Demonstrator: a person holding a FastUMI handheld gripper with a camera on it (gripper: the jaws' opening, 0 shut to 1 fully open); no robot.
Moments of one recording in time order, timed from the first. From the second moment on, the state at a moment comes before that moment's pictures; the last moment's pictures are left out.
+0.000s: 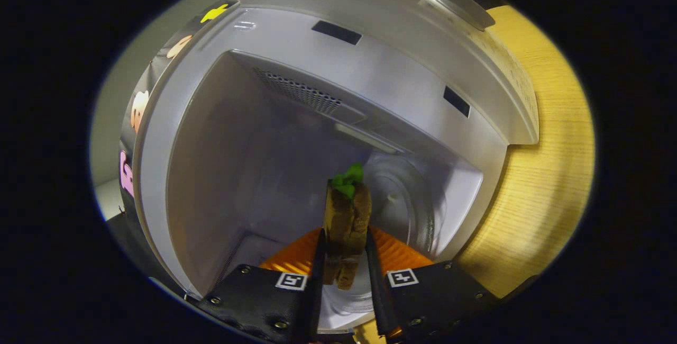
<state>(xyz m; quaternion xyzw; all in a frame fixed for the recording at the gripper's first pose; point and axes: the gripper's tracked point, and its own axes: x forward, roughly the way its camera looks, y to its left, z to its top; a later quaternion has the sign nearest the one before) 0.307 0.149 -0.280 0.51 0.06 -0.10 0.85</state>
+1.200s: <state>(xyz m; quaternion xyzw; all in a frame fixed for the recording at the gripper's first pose) 0.122 0.149 -0.198 0.19 0.03 0.01 0.98</state>
